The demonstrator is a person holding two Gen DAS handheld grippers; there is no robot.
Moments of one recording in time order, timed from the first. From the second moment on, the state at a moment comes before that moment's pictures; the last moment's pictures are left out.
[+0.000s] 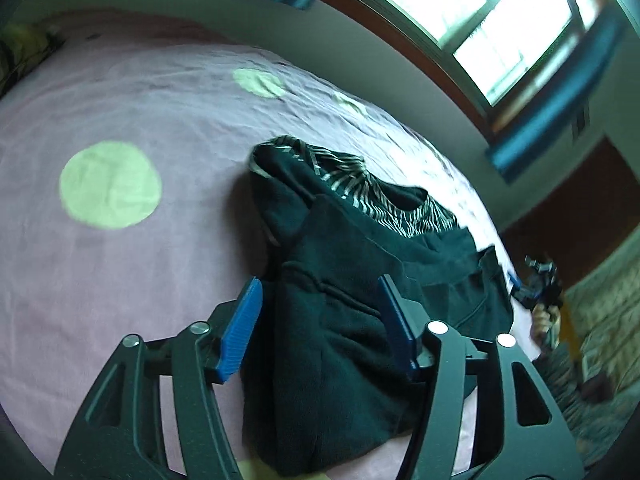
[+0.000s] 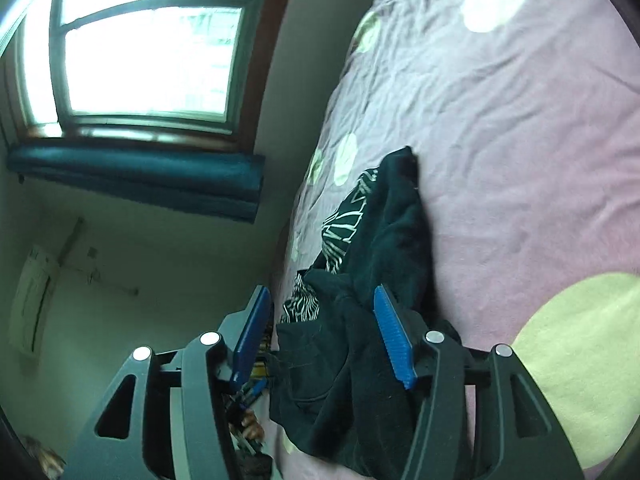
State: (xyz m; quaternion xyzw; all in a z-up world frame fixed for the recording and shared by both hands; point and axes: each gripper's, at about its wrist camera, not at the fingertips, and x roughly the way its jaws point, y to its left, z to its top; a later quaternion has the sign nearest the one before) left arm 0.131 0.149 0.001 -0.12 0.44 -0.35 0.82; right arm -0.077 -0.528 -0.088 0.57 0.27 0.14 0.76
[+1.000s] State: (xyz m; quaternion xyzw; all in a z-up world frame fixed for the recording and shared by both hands) left arm 0.151 0.071 -0.010 0.06 0.44 -0.30 0.84; right arm 0.010 -0.443 -0.077 0.25 0.38 0.15 0.88
